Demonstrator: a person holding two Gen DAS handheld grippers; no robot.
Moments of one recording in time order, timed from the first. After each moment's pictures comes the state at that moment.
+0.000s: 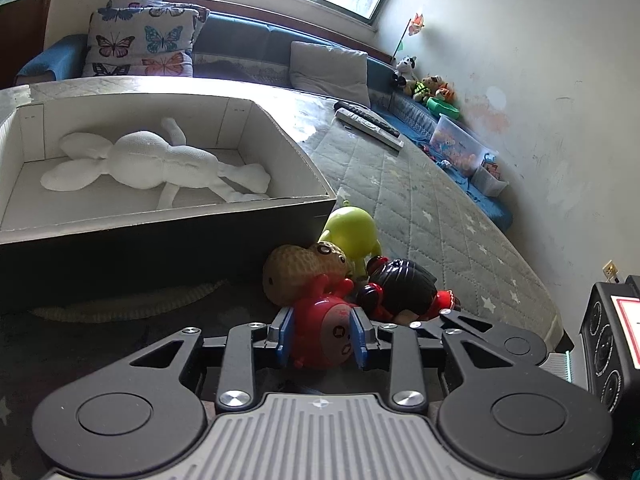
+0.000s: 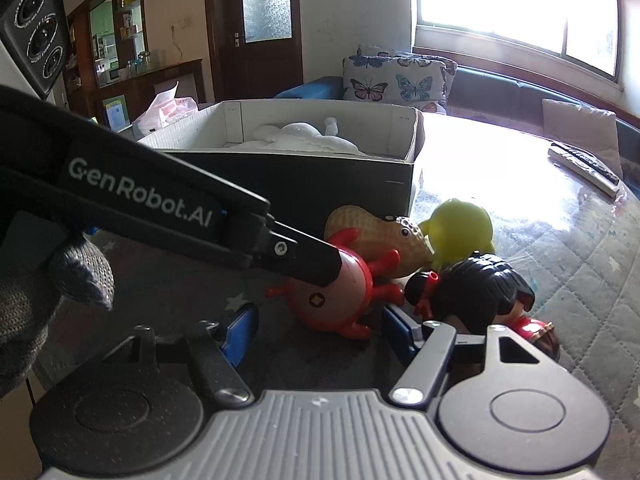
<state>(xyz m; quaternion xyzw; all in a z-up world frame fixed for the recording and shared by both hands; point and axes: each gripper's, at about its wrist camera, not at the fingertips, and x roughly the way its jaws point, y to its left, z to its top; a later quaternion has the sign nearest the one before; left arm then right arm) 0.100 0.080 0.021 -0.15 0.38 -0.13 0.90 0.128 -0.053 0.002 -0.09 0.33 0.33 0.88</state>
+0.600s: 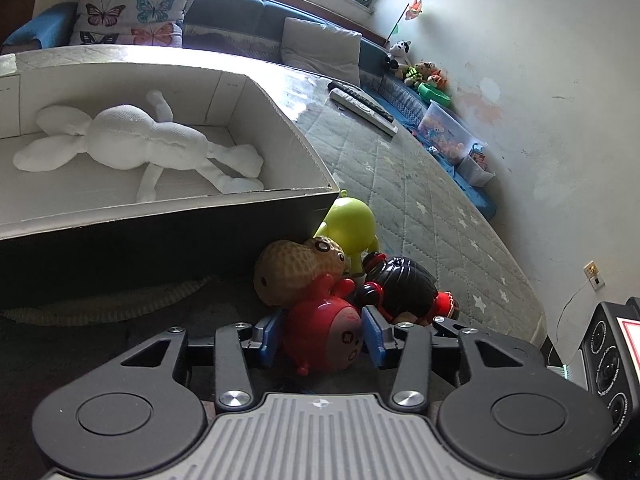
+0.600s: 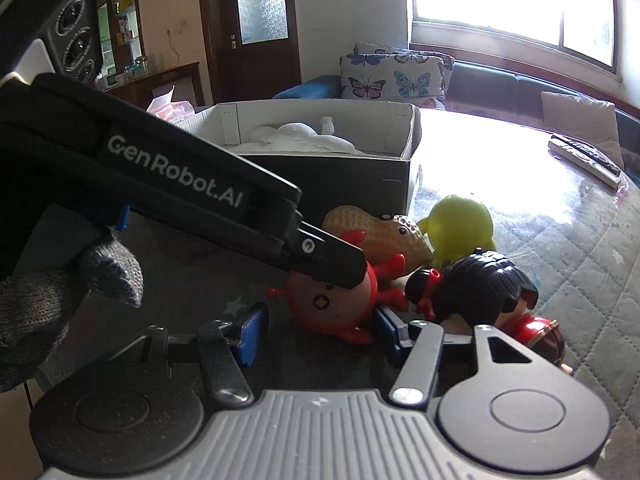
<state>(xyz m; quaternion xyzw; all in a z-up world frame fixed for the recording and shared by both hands) 0.121 0.087 0.011 -0.18 0.41 -0.16 0.88 0.131 -0.054 0.002 -0.08 0.33 0.33 0.88</state>
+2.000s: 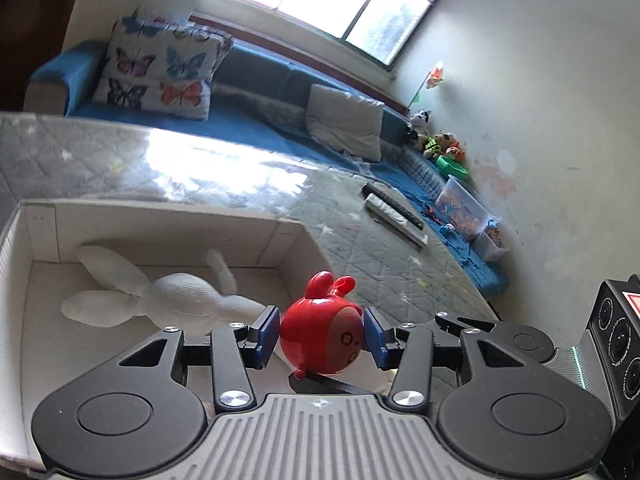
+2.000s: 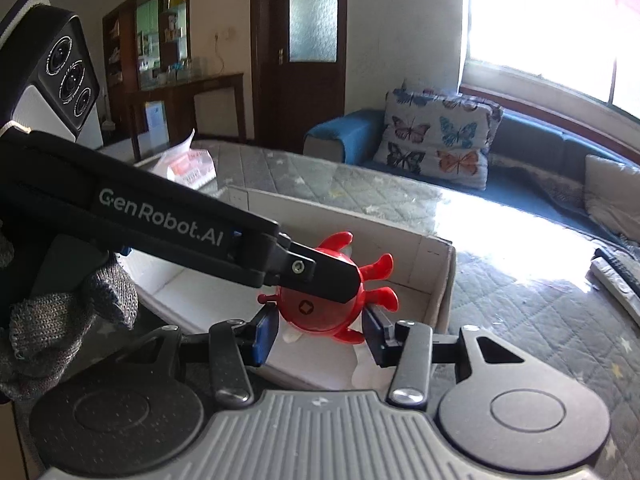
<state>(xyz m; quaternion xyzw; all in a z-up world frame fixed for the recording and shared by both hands) 0.196 0.164 0.064 -0.22 0.34 -0.12 0.91 0.240 0.020 0.077 -0.14 0.30 0.39 0.86</state>
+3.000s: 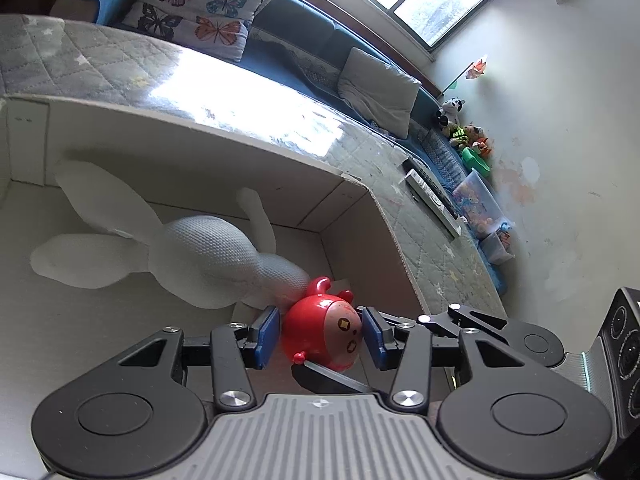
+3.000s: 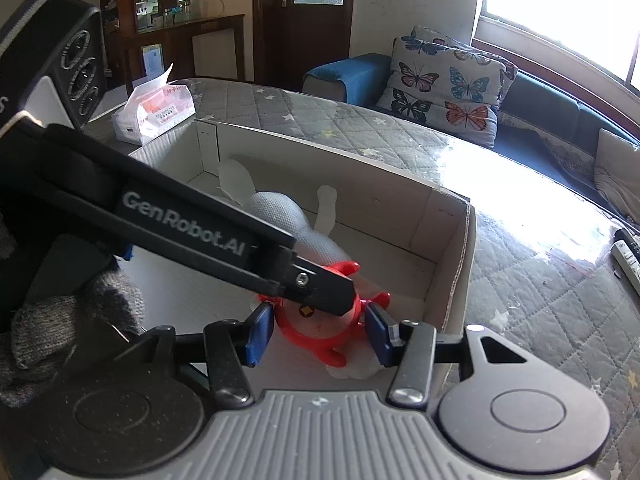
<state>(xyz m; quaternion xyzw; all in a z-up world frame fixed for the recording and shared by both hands) 0.229 0.186 0.014 -0.29 0.39 -0.10 0.87 0.271 0.042 0.039 -0.18 0.36 0.38 0.83</state>
